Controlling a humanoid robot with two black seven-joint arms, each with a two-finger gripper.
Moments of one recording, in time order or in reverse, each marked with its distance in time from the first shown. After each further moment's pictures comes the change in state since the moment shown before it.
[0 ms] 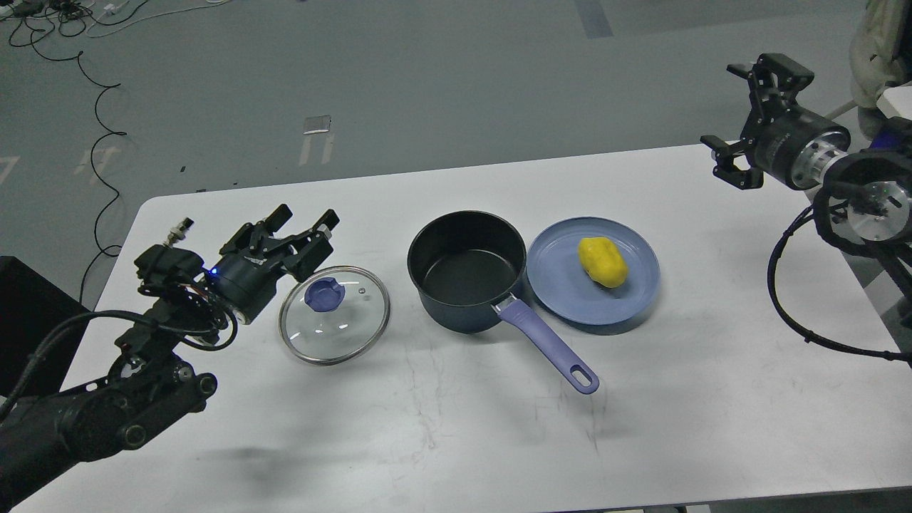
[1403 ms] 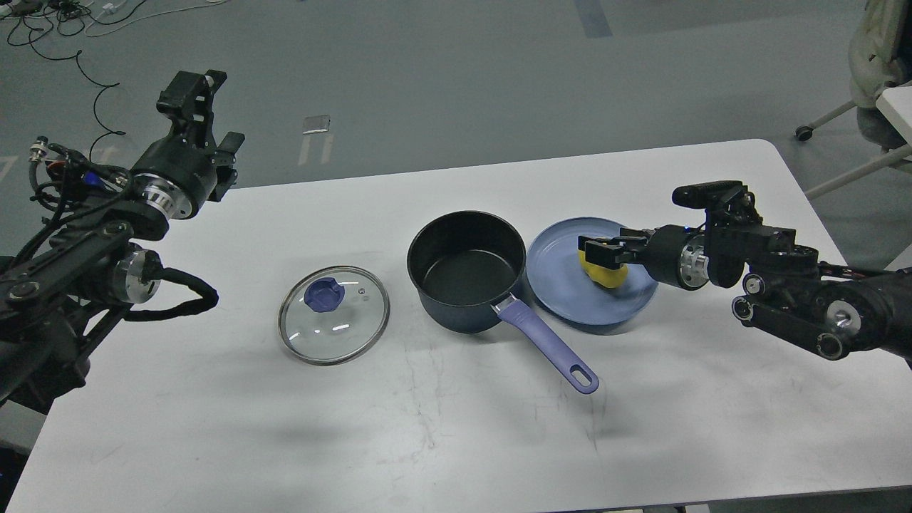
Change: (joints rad) left arm -0.220 0.050 -0.090 -0.004 -1.124 -0.360 0.099; right arm 0.187 0.087 -0.767 -0.092 -1.062 -0.038 0.259
